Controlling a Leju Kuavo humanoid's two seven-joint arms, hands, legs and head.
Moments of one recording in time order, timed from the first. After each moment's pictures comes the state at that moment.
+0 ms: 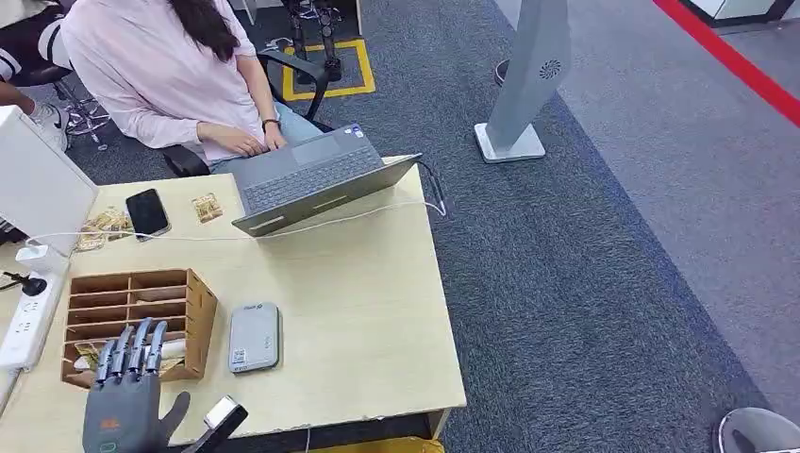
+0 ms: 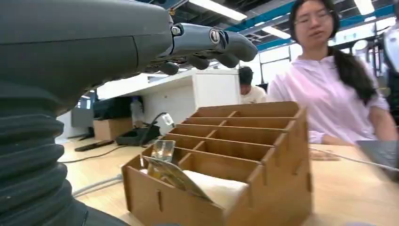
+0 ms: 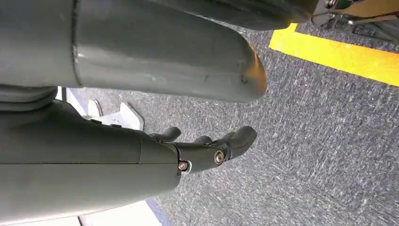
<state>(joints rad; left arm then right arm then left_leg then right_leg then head) 0.22 0.10 -0.16 -1.63 -1.43 0.37 0.14 -0.07 0.22 -0.89 -0.20 1.40 -0.17 0.14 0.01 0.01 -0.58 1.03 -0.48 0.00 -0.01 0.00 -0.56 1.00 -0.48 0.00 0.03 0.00</state>
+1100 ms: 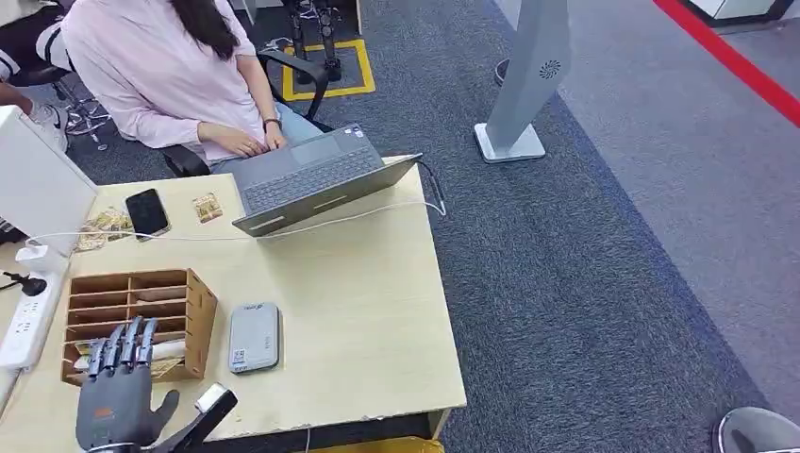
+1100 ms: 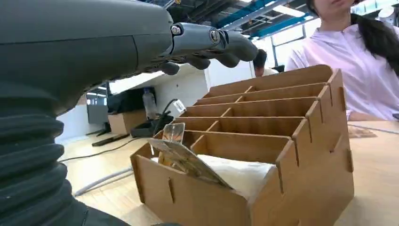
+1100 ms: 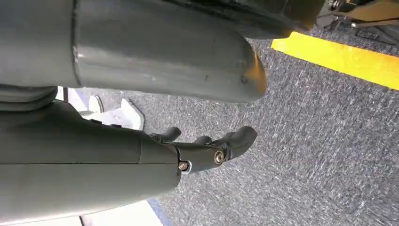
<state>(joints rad) 0.18 0.08 -0.09 -1.60 -1.47 0.31 0.12 -0.07 0.23 -0.89 -0.20 1.42 -0.16 0.14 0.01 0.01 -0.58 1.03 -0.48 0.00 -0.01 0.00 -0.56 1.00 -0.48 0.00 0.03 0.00</state>
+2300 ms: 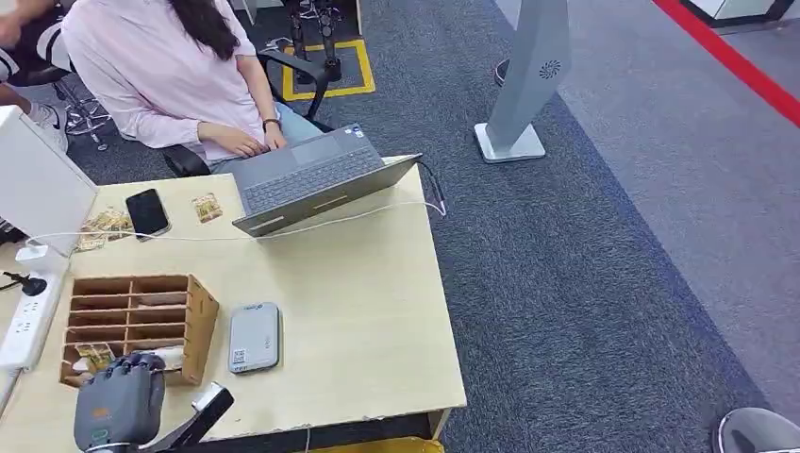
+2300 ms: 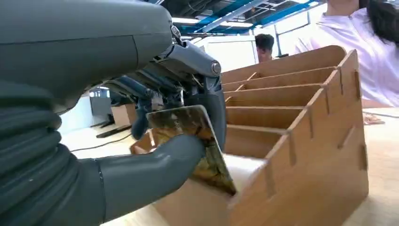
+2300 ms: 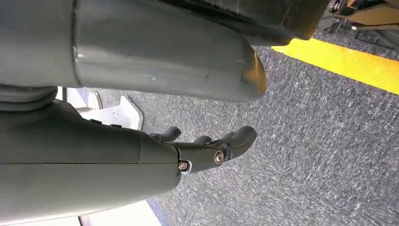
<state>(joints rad) 0.17 0.07 -0.08 -1.56 -1.42 0.25 0.12 -0.07 0.23 -0.88 -0.20 1.44 -0.15 0.15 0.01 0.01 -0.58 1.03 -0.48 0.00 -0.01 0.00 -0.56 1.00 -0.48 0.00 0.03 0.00</state>
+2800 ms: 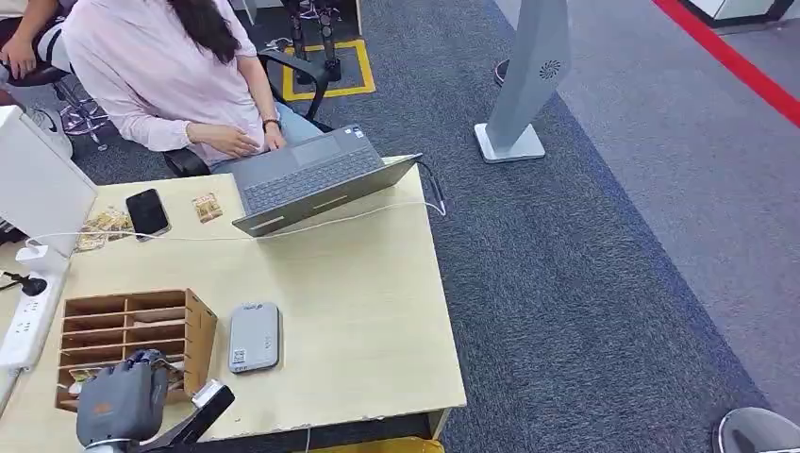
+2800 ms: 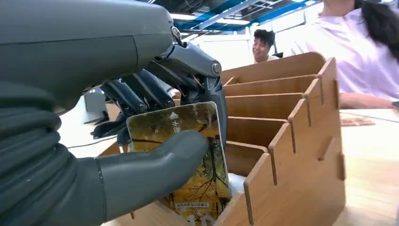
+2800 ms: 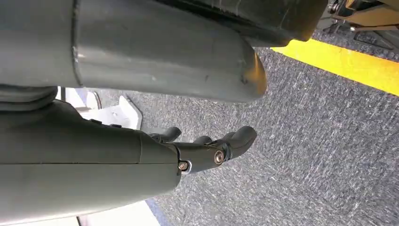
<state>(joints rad) 0.15 0.07 -0.08 -1.55 -1.40 0.26 0.10 -0.07 0.23 -0.88 -0.20 1.44 -0.14 0.14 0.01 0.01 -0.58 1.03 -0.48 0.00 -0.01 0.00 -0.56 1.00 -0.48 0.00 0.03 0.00</state>
